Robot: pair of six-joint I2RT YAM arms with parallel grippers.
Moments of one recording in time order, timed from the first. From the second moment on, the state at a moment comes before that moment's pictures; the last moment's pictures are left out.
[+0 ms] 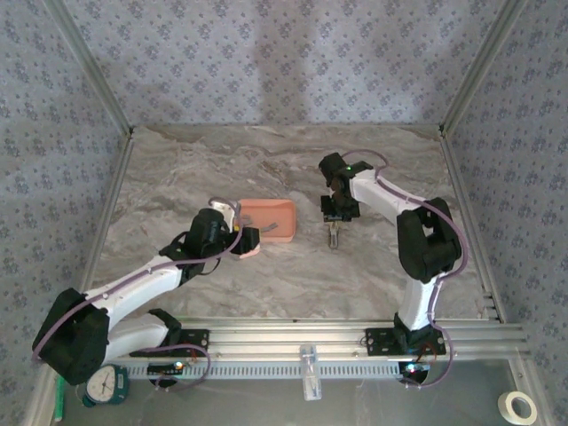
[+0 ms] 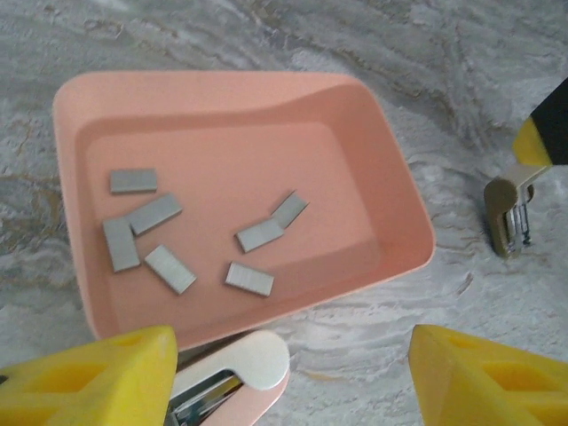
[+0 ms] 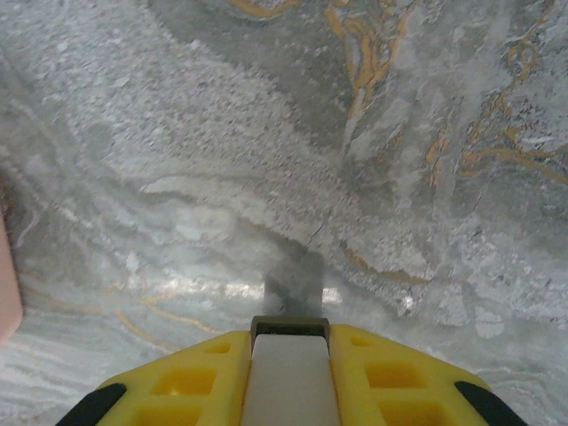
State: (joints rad) left arm -0.61 1.12 0.51 -0.01 0.07 -0.45; right arm 0.45 1.86 1.39 -0.93 0.00 0.40
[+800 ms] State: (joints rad) left arm -0.60 1.12 0.49 -0.18 0.03 -0.63; right arm 0.53 1.57 1.27 -0.74 0.04 0.39
